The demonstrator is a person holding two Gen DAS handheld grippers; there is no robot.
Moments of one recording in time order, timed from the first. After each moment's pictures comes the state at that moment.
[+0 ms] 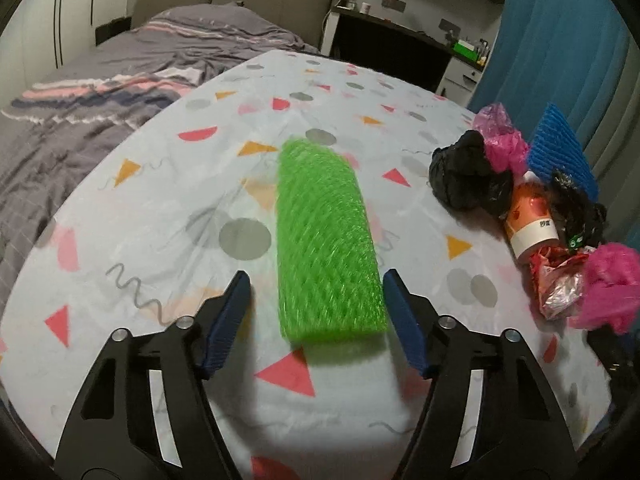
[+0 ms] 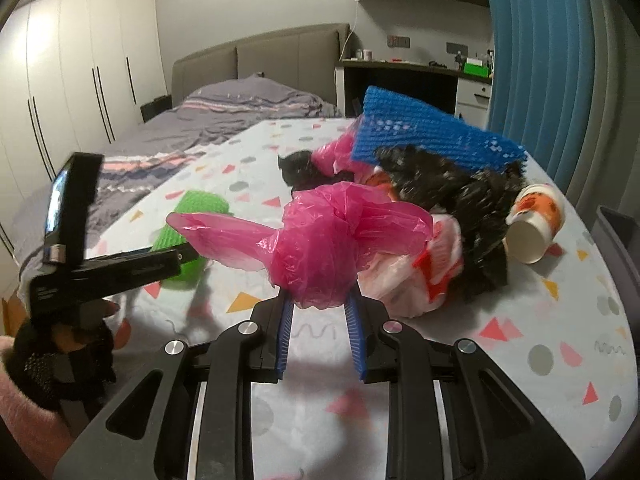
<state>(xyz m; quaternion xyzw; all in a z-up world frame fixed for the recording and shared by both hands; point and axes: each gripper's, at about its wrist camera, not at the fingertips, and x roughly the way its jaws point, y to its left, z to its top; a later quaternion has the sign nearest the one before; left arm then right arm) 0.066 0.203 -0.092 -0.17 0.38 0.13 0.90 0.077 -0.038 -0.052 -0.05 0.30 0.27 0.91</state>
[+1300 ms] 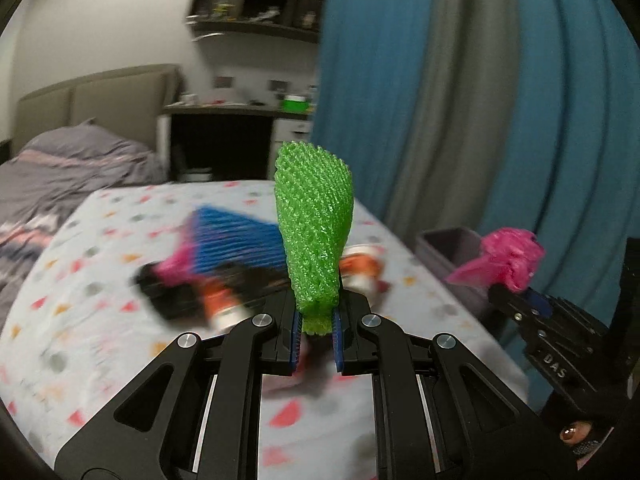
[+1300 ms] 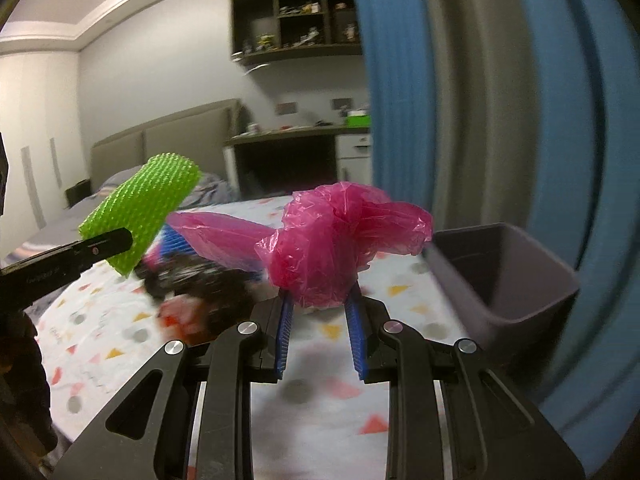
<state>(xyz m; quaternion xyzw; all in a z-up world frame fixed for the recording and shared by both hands) 0.077 -0.035 0.042 -0.05 0.23 -0.11 0.97 0.083 -0.242 0.001 0.02 0.20 0.11 0.97</state>
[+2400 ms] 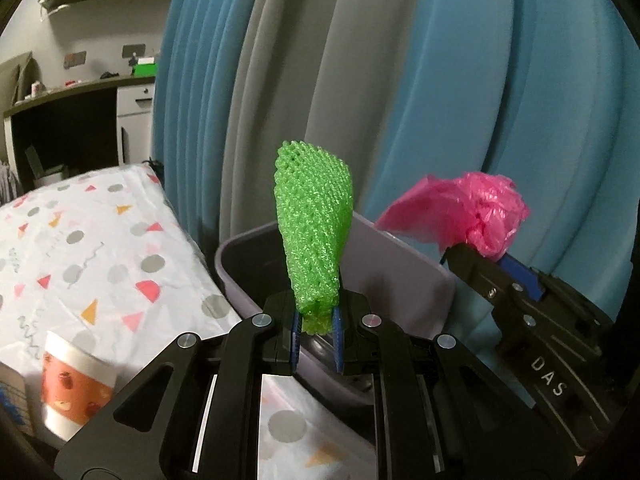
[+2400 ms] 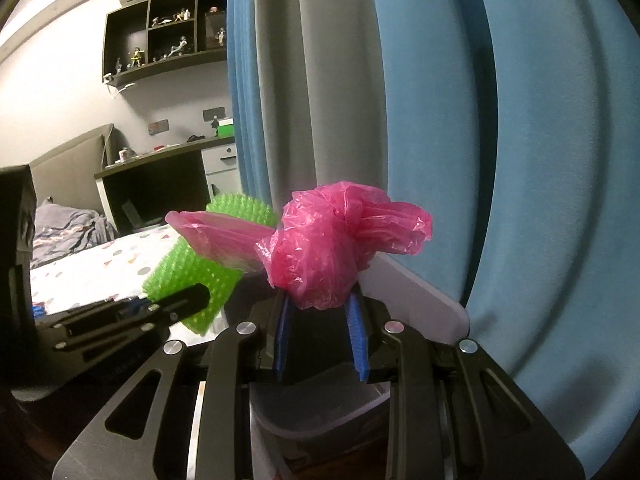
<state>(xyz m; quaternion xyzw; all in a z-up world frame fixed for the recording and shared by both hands) 0.272 -0.284 -0.011 -0.03 0.29 -0.32 0.90 0.195 -0.400 -0.017 0.06 0.20 -0.08 0.97</state>
